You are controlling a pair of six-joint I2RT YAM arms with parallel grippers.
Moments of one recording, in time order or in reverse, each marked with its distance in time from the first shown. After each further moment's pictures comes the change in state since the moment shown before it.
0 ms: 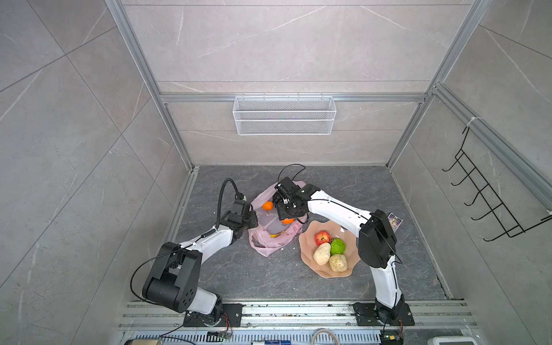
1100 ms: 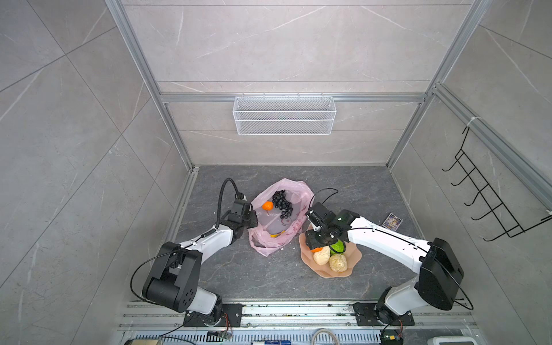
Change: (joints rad) left arm 0.000 0.002 0.006 -0.001 0.000 0.000; right arm 0.021 -0.535 -0.681 0.044 -0.055 0.010
